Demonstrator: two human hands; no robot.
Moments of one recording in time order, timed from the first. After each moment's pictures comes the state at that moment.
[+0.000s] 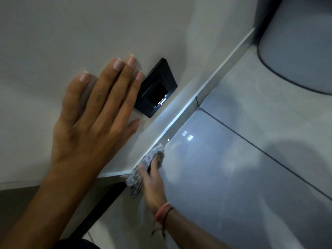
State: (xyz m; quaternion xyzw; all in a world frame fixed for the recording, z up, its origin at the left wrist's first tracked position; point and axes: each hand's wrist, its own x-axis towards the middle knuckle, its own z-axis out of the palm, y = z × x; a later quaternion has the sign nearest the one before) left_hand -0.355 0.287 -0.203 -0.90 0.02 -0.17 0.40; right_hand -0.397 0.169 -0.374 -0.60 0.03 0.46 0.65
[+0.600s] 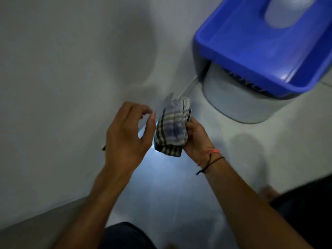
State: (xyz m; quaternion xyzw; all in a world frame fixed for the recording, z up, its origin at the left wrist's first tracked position) left_hand -0.221 0.170 -0.127 -0.94 -0.16 -0.21 -0.22; right_hand -0.124 0.039 -0.217 -0.41 0.23 0.40 0.79
